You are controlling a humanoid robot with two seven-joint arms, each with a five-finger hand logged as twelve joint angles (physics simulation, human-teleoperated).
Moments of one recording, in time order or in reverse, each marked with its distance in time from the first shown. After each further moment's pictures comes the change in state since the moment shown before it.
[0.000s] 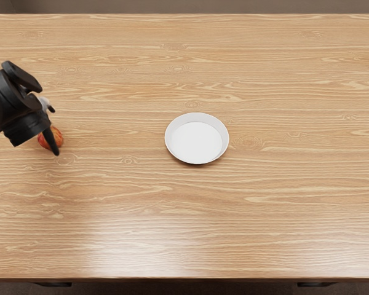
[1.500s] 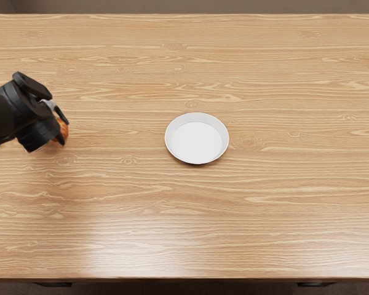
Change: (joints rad) left arm 0.066 -0.001 -0.067 0.079 0.003 0.076 0.008; right arm 0.000 0.000 0.000 0.000 0.000 0.000 0.000
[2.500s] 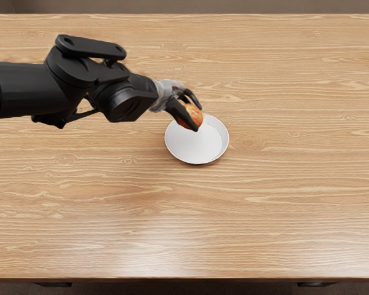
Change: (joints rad) left arm 0.006 0.000 -0.708 0.160 0.228 -0.290 0.042; right arm 0.000 0.000 0.000 0.000 0.000 0.000 0.000
